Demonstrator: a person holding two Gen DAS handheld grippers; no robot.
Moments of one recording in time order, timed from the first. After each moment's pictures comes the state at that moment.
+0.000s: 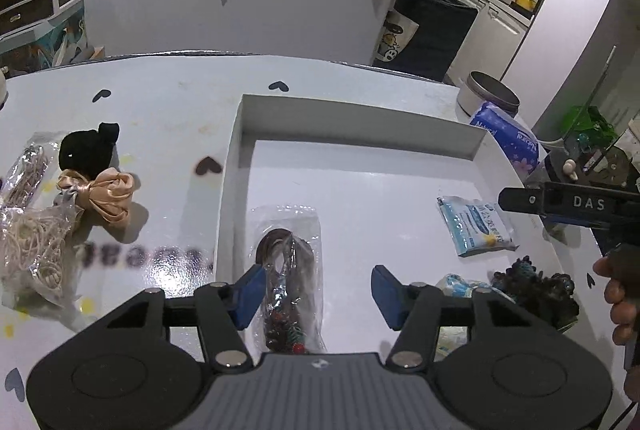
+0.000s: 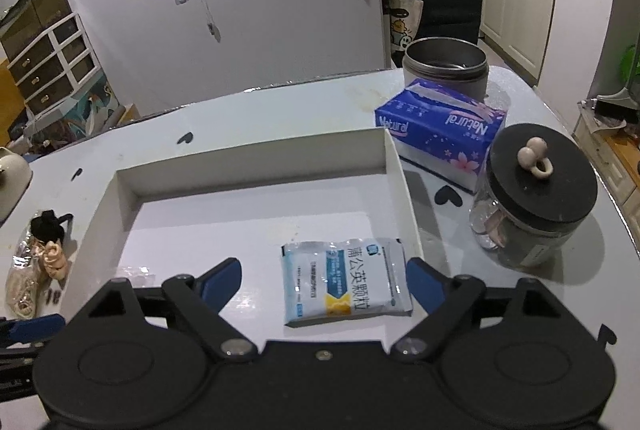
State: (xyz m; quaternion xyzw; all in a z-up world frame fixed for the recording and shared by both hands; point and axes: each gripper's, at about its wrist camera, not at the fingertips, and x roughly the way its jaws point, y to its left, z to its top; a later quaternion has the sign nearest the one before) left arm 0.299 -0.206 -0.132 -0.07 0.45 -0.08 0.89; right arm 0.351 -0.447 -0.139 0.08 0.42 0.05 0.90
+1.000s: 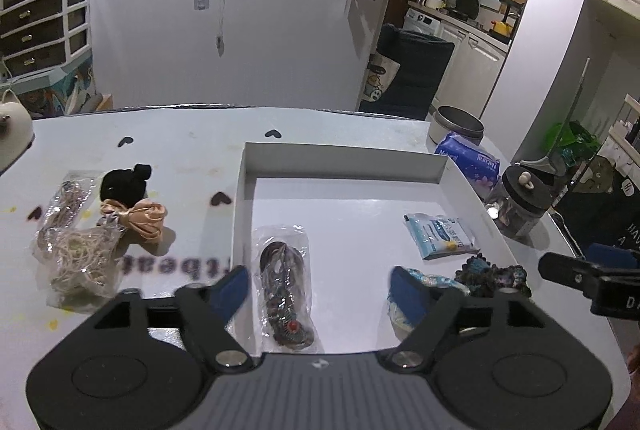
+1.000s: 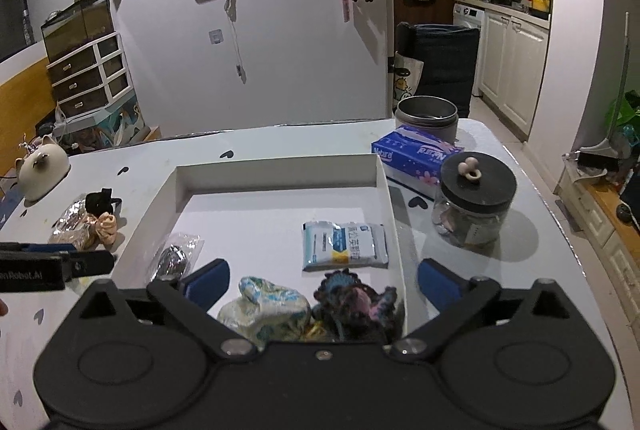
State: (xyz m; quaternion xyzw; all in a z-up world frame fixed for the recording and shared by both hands) left arm 0.229 -0.207 -0.081 -0.05 0.38 -0.08 0.92; right arm 0.217 -0.445 -0.083 0.04 0.34 0.05 0.94
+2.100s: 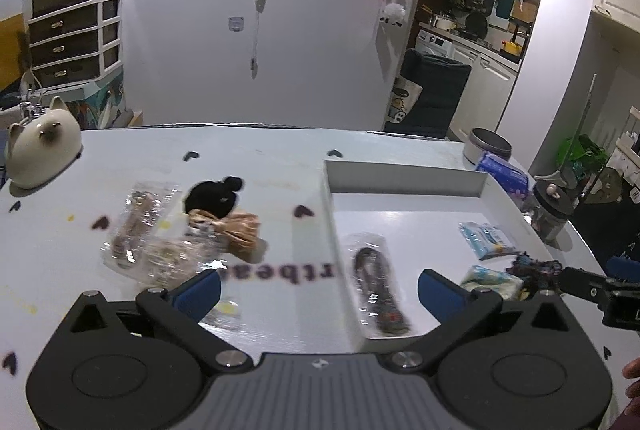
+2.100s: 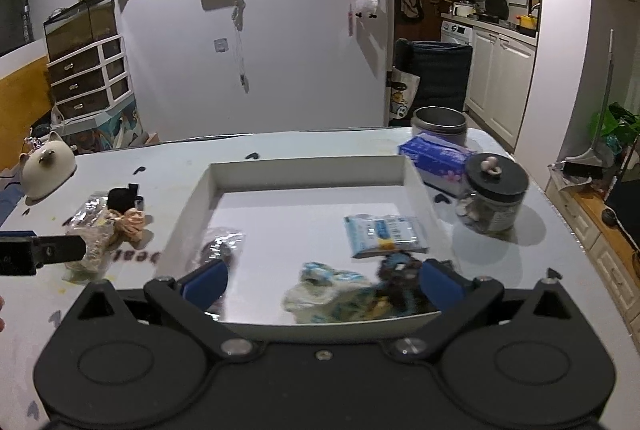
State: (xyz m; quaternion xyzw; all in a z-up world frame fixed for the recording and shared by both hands) left arm 0.199 -0.106 -0.071 -0.04 0.35 -0.07 0.93; right arm 0.177 -0.361 -0.078 0.03 0.32 0.02 0.95
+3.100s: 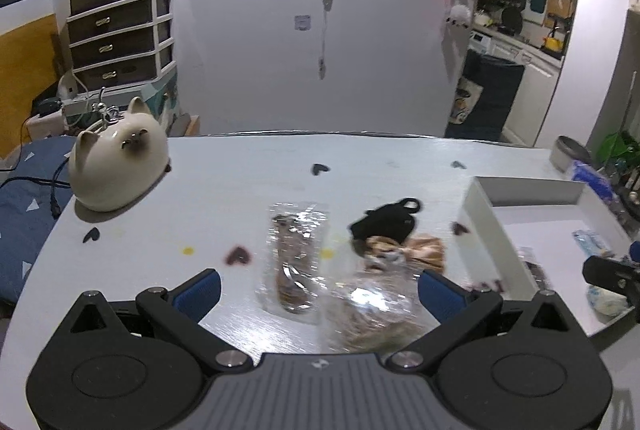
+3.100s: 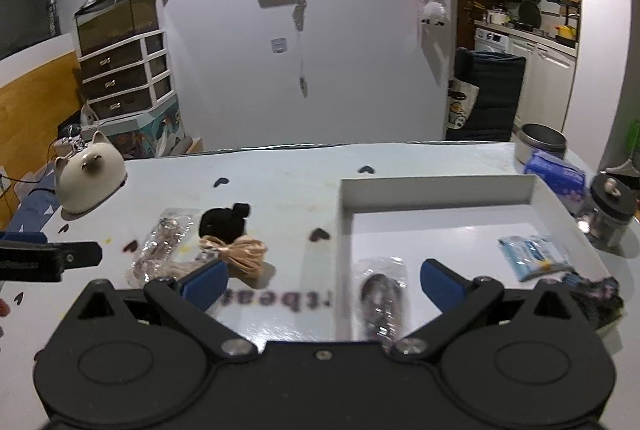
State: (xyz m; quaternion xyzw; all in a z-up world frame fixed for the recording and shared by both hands) left arm 0.254 0.068 -0.080 -0.01 0.35 -0.03 0.93; right arm 0.226 -0.179 -0.081 0.03 0.31 0.05 0.95
